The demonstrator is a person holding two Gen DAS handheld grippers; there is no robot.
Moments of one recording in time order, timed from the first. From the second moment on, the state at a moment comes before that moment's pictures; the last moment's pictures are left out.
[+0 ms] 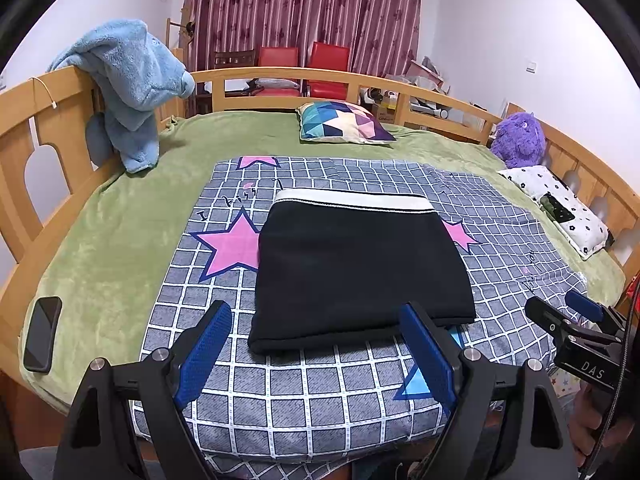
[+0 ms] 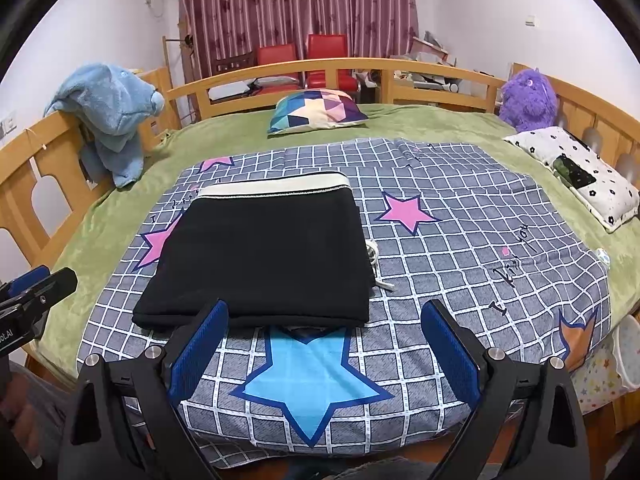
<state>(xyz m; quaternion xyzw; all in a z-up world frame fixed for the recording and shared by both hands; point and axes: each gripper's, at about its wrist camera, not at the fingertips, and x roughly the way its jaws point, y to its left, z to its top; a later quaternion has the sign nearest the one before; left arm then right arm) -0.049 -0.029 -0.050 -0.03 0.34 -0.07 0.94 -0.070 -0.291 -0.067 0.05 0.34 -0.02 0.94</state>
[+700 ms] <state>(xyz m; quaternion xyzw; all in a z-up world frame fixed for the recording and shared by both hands) -0.049 -0.027 -0.050 -0.03 0.34 -0.07 0.94 -0.069 -0.291 -0.067 0.05 0.34 -0.02 0.94</state>
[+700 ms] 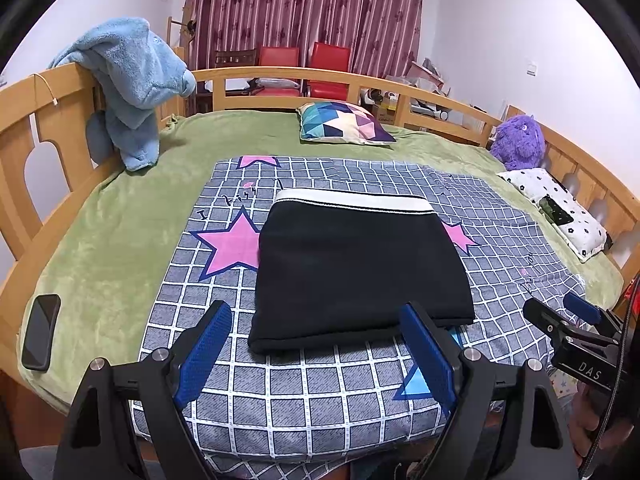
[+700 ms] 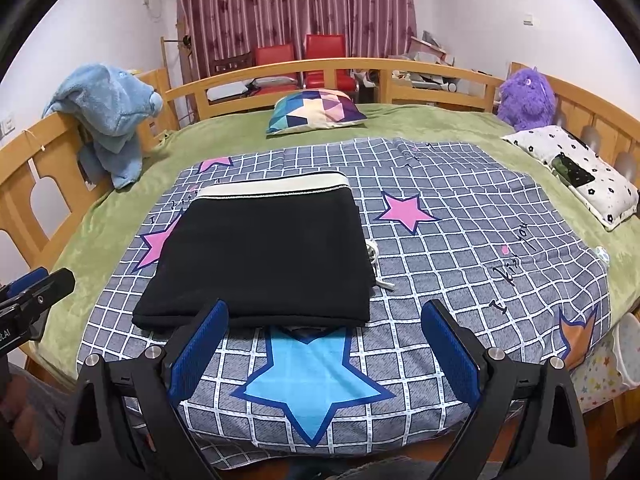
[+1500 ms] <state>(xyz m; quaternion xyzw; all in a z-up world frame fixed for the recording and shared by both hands) -0.051 -0.030 -0.050 -0.03 0.33 -0.07 0.94 -0.070 -0.290 -0.065 0.06 0.34 -0.02 0.94</state>
